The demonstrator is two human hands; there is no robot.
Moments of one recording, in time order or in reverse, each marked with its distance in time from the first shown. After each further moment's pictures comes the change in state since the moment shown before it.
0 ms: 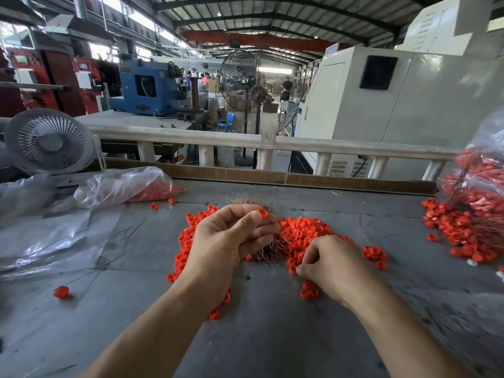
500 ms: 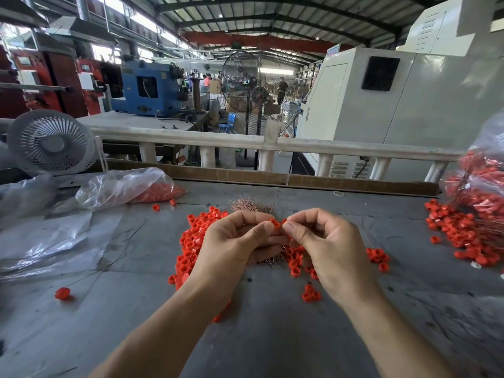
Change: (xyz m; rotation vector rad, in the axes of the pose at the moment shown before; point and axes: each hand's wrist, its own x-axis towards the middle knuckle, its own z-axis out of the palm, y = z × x) left_hand -0.002 -0.005 0.008 0.075 -0.030 -0.028; right_hand -0.010 -0.026 -0.008 0.948 0.187 -0.249
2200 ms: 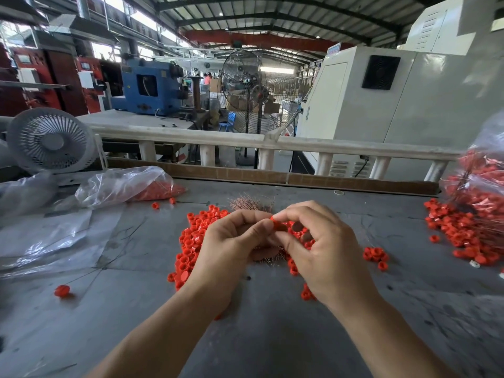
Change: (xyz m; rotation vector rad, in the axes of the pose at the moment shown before) left_hand -0.005 -0.002 0.001 0.086 0.018 0.046; right_hand -0.007 -0.009 0.002 -0.460 -0.017 -0.513
